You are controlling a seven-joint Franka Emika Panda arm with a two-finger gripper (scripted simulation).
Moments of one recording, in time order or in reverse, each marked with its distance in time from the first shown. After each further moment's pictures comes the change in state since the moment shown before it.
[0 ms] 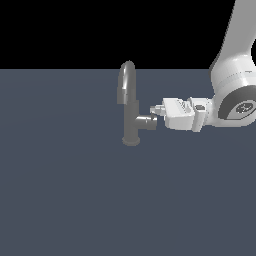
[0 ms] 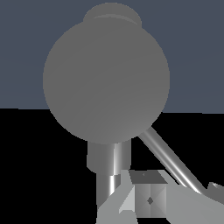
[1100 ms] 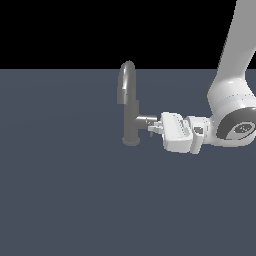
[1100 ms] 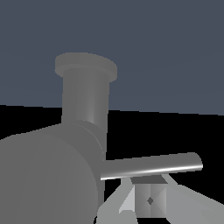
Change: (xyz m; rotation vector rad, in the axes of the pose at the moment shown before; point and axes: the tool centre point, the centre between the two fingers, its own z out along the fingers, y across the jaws) arm 0.051 0.031 0.001 -0.015 -0.014 -0.021
